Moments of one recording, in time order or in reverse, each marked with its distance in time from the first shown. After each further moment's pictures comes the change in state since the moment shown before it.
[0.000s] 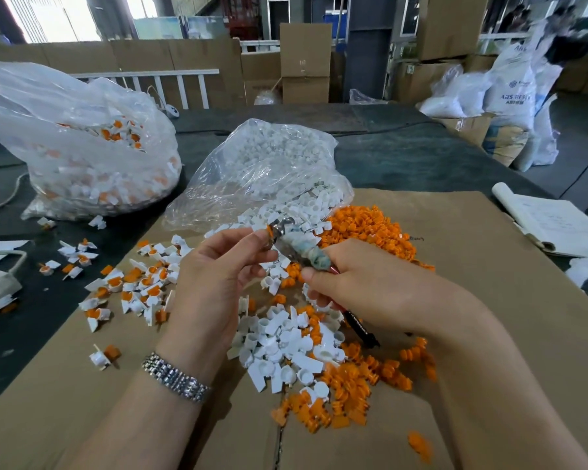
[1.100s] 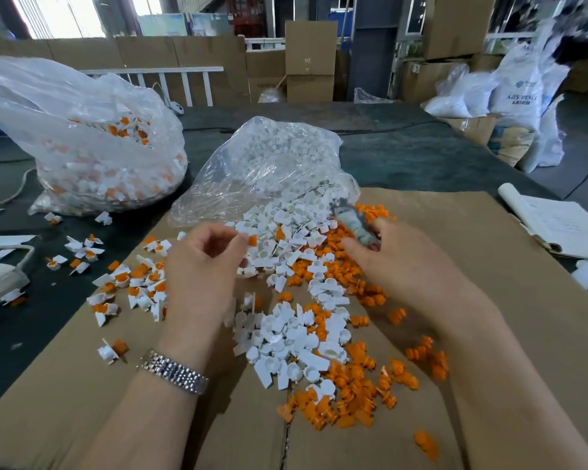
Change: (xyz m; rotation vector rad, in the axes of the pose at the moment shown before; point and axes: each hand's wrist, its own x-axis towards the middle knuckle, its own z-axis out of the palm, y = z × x) left_hand 0.006 0.001 -0.020 0.676 0.253 0.224; right_hand 0.020 0.042 -0.002 -0.166 0.404 0.232
